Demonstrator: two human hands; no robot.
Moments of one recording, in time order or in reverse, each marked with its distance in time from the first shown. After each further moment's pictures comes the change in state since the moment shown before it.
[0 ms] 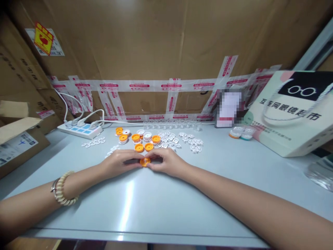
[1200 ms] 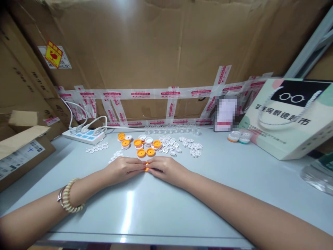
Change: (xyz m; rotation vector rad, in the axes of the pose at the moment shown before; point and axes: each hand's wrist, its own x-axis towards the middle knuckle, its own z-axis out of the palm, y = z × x) left_hand -0.001 0.008 -0.008 0.212 -0.081 0.138; right_hand -0.003 -0.010 0.002 -0.337 0.023 -0.354
